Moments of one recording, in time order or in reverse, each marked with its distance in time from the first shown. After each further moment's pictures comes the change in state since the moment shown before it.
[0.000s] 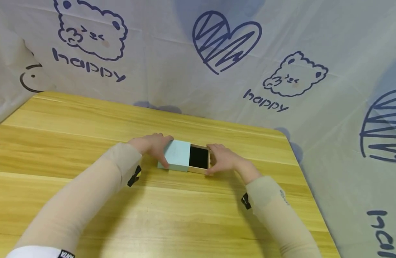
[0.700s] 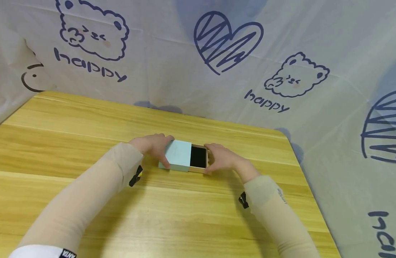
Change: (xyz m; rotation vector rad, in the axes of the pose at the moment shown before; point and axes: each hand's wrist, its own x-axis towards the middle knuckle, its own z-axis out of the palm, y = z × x) left_hand -0.002 0.001 -0.001 -0.040 -0.007 -0.012; right_hand 0.004 -0.009 -0.003 0.030 -0.006 -0.021
